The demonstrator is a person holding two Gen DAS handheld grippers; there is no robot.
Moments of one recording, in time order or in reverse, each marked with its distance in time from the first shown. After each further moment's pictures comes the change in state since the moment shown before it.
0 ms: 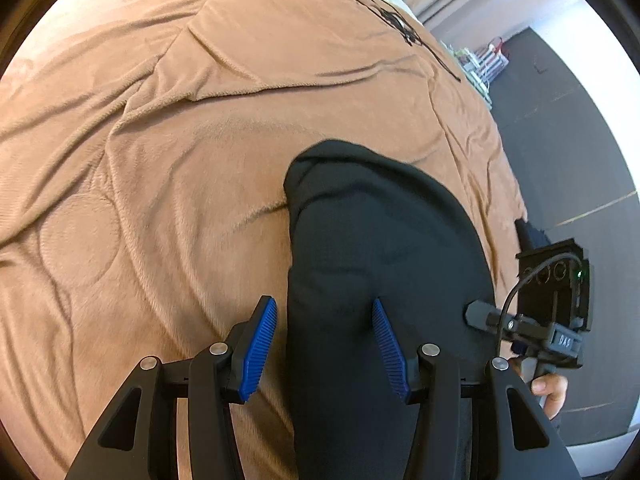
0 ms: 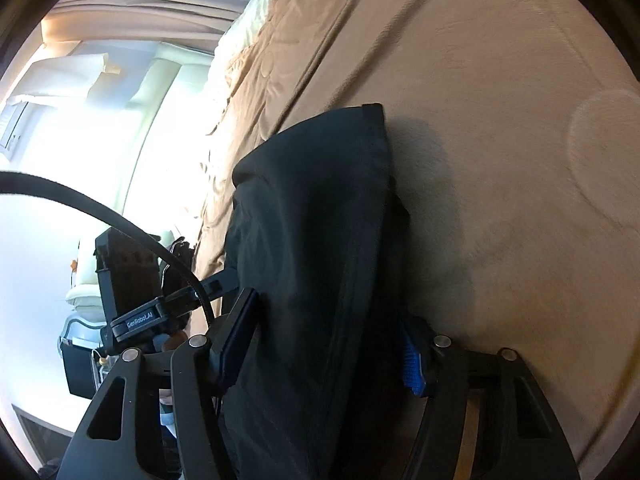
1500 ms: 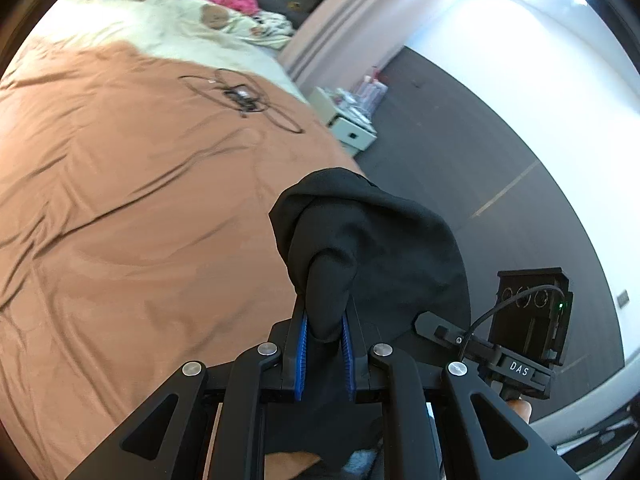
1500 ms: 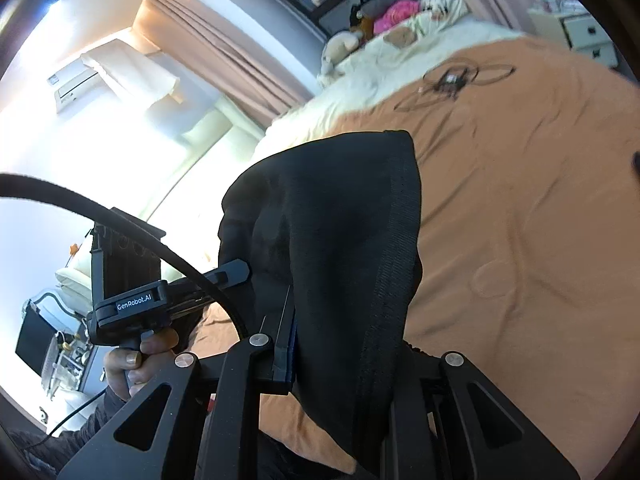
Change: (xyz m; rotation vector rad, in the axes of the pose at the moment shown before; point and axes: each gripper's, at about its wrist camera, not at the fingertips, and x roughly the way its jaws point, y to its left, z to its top) left arm -0.108 -0.181 -0.035 0.261 -0.212 -0.262; right arm -0.169 0.119 -0.159 -0.310 -0.406 -0.102
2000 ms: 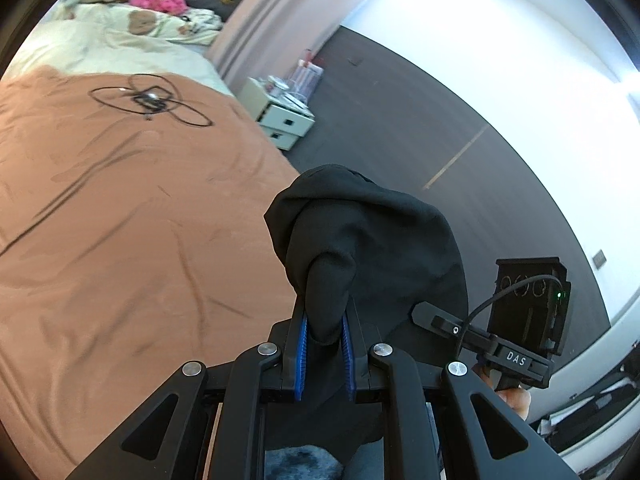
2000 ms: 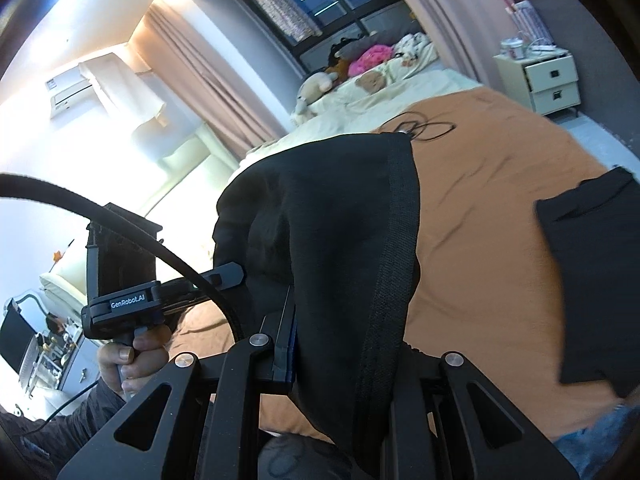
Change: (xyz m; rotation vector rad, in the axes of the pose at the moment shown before) left arm 0.056 -0.117 -0.003 0.116 0.046 -0.132; right arm -0.146 0.011 -0.034 -0.039 -0.111 -0.136
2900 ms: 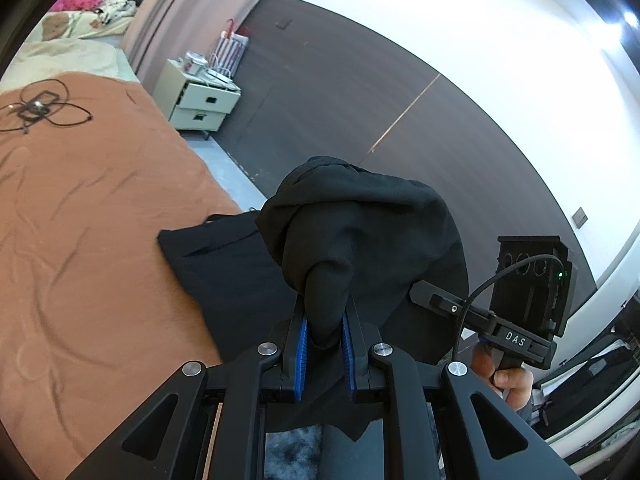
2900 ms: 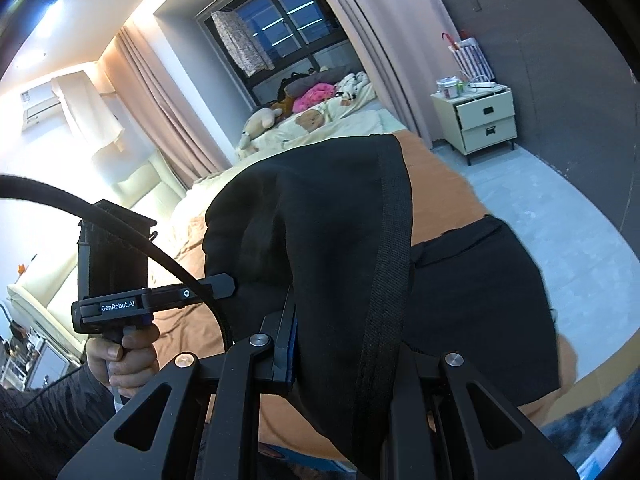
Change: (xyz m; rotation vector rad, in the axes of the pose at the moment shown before) left arm 0.169 -0.084 0.036 0.124 0.102 -0.158; right arm -0.127 -0.005 -0.022 -0.025 -0.090 -0.187
